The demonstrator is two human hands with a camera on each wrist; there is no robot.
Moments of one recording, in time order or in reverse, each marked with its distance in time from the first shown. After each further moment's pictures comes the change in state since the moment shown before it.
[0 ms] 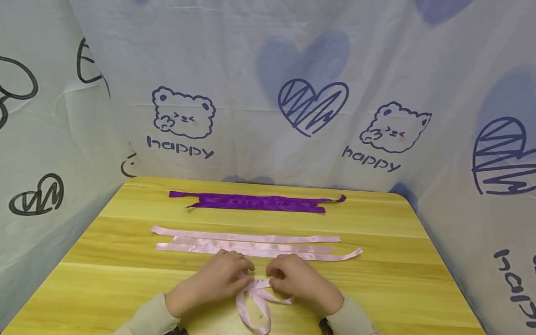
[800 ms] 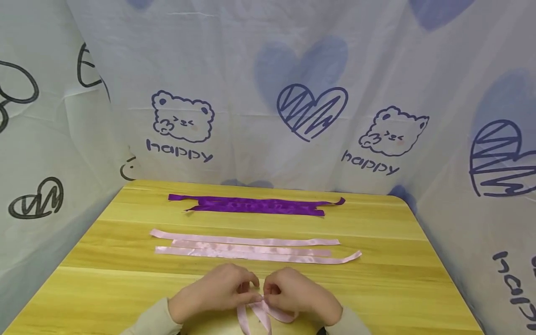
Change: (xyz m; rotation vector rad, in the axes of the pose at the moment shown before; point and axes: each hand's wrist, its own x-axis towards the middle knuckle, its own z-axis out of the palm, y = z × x) left_hand 0.007 0.011 -0.001 -0.144 -0.126 0.047; right_hand -0.007 -0.018 0.000 0.075 -0.123 -0.044
